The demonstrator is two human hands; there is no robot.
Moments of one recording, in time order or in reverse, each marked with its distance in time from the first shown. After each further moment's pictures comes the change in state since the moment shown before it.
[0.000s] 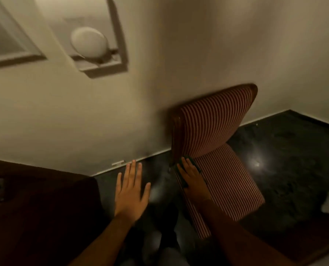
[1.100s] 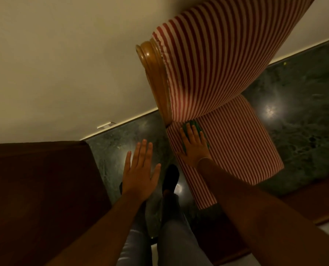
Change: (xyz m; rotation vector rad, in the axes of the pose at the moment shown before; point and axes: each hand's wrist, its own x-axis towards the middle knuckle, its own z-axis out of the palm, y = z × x) left_hand 0.020 0.047 0.178 0.077 -0.355 0.004; right_hand 0.058 0.155 0.122 -0.248 -0.368 0.241
